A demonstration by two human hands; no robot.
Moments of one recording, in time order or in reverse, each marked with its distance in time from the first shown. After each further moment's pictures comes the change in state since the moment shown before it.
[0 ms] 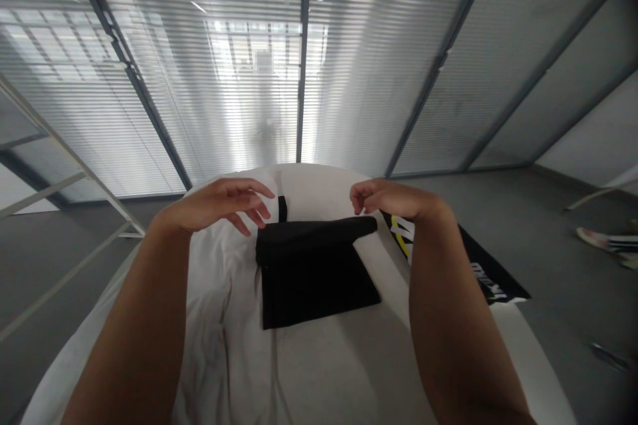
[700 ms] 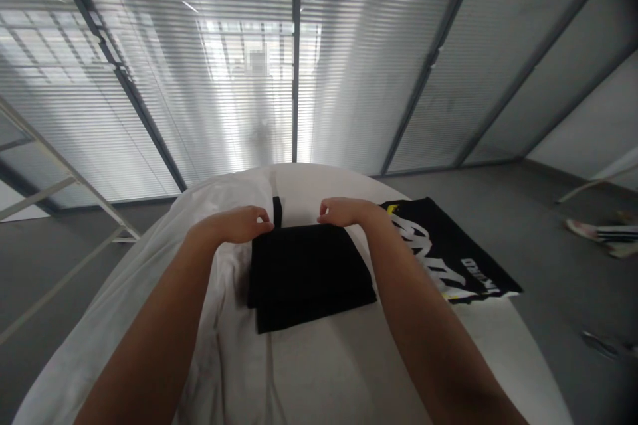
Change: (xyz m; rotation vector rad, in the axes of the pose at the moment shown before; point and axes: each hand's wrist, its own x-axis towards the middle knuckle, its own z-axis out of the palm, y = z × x) left_hand 0.048 -0.045 0.033 0.612 -0.014 -0.052; right_hand 0.059 0.007 0.055 -0.428 -0.062 0.195
